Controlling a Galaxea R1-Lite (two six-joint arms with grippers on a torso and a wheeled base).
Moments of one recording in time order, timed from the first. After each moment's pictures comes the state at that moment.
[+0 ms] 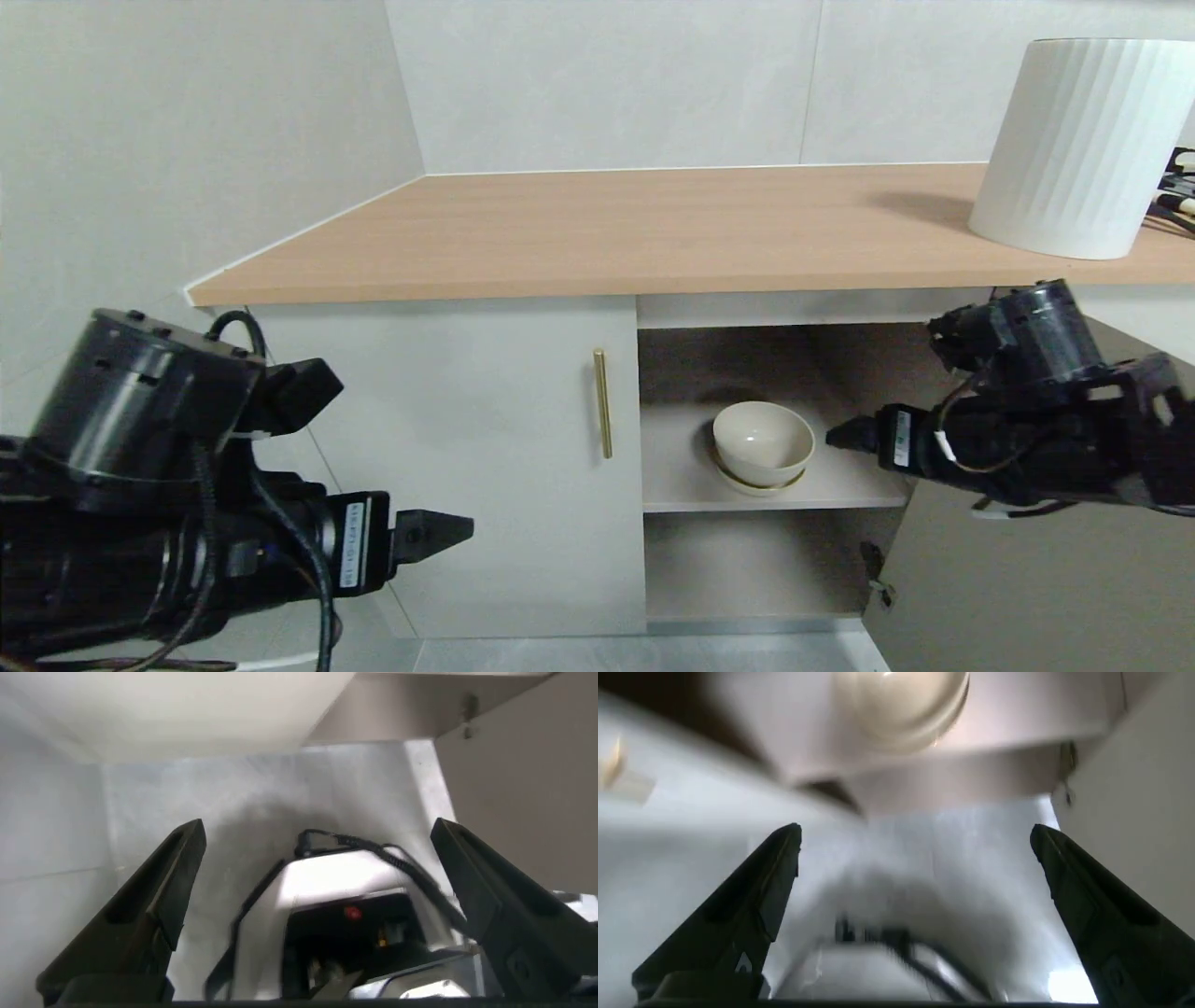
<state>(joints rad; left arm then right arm) -0.52 1.35 -0.83 0.28 0.09 -0.49 0.47 1.61 -0.92 0.03 -0.19 0.54</state>
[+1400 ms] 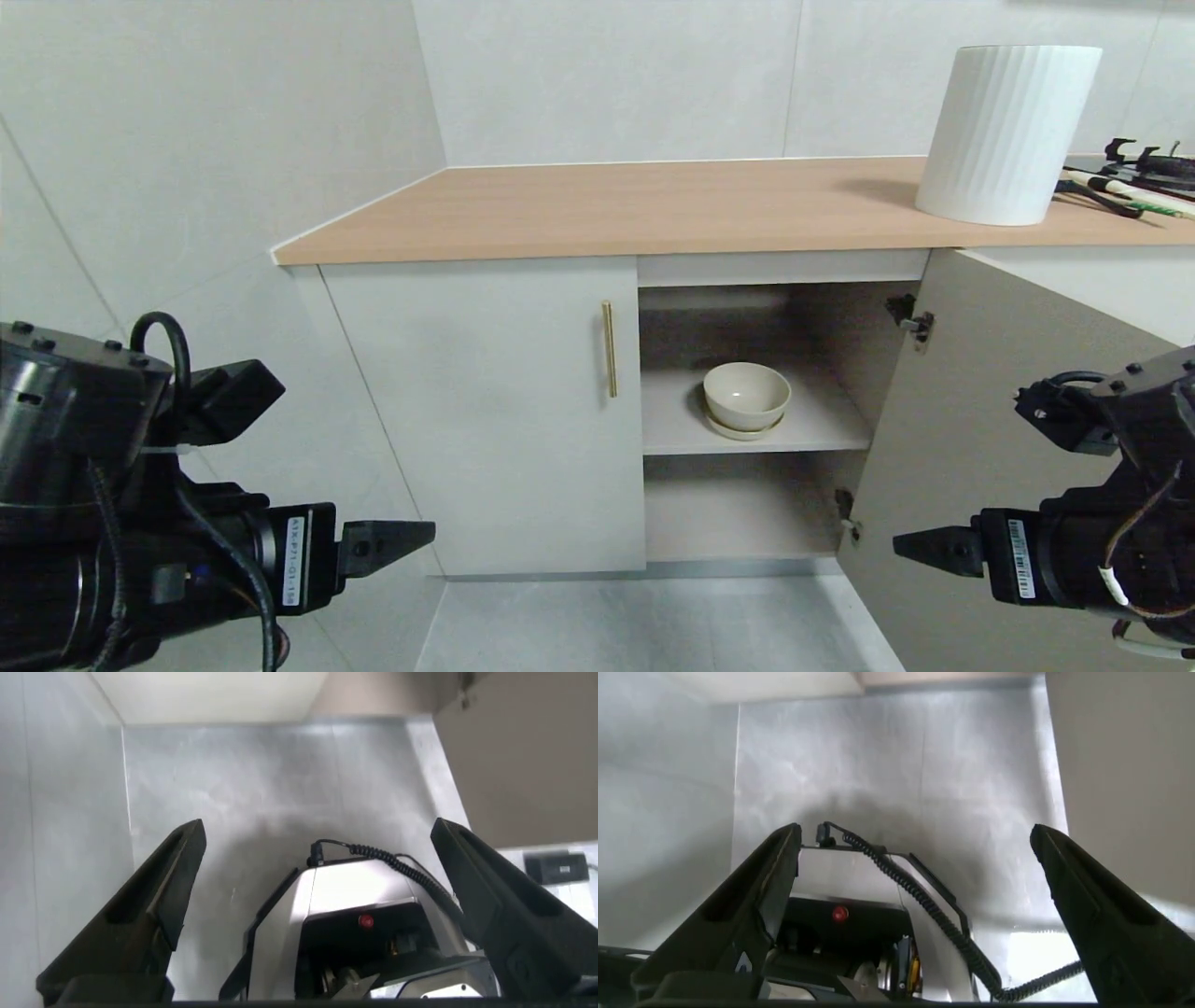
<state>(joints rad) -0.48 1.27 -0.78 0.26 0.10 -0.44 0.58 1.35 -0.76 0.22 -0.19 0.52</state>
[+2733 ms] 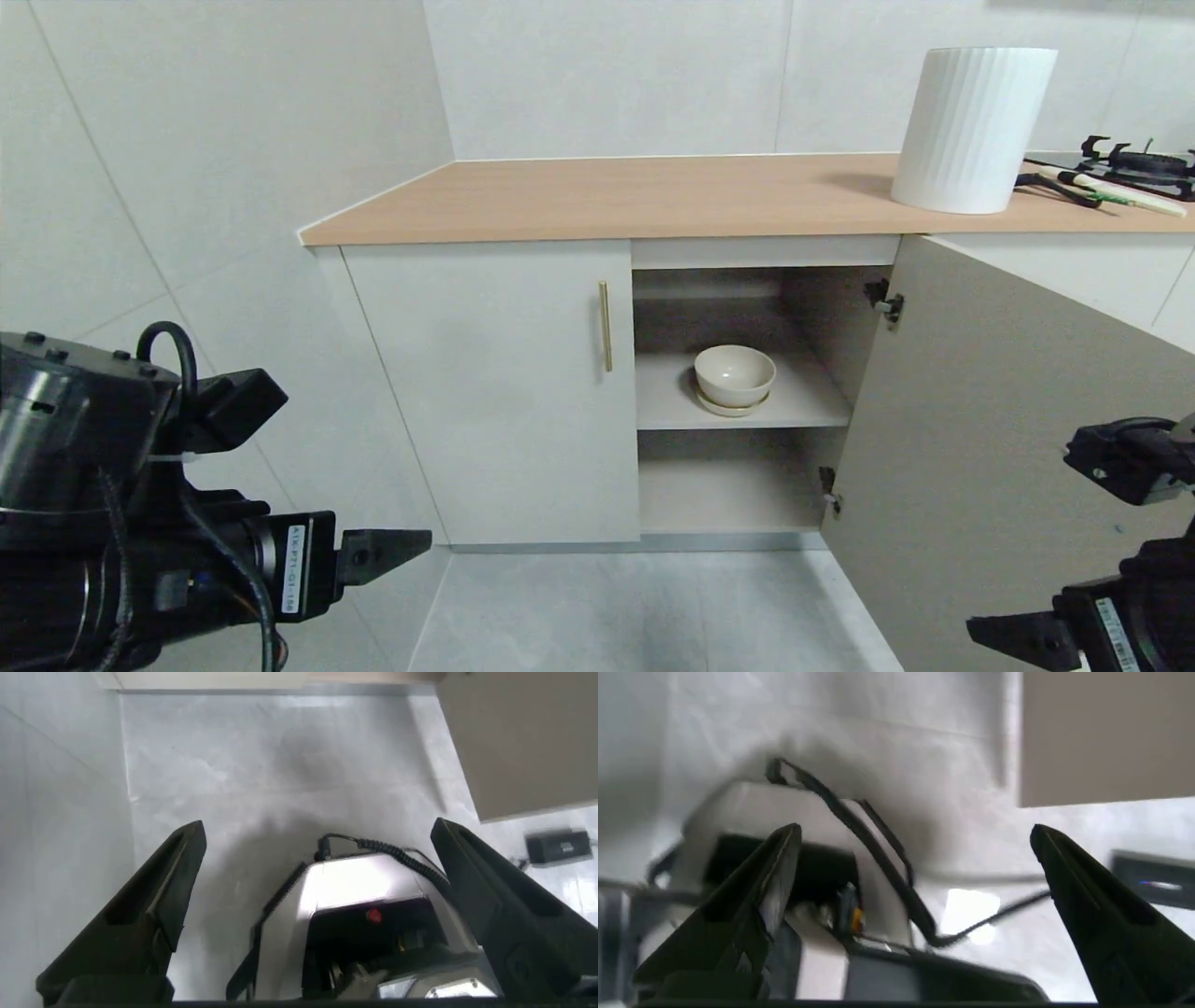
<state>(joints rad) -0.49 1.27 -0.77 0.26 0.10 -0.43 0.58 1.23 -0.77 0.49 -0.19 0.36</state>
